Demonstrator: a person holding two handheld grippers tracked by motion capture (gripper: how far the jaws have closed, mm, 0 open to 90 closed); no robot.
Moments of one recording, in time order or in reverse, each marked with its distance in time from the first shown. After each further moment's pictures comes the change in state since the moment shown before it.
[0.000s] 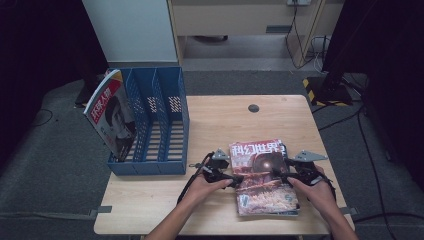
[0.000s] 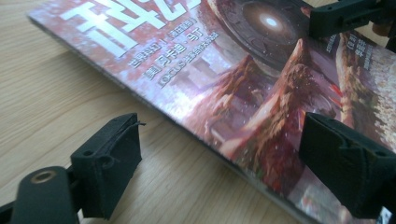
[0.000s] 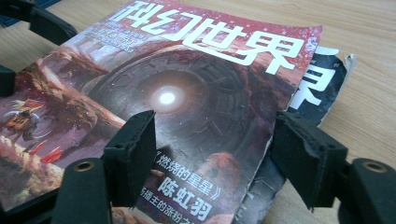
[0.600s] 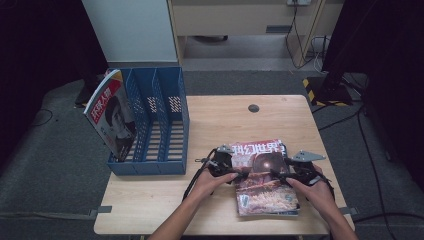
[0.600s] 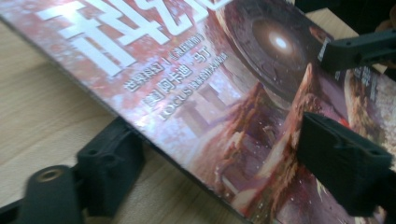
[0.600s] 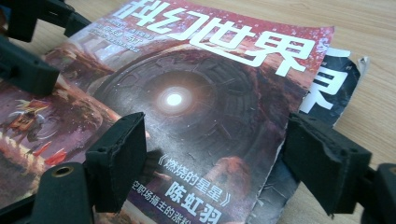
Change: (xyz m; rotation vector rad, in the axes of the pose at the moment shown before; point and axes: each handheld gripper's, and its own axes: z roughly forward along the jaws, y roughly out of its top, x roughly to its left) left arm 0.007 0.015 0.013 0.003 -0.024 -0.087; right arm 0.002 0.001 0.003 0.003 0.011 -0.010
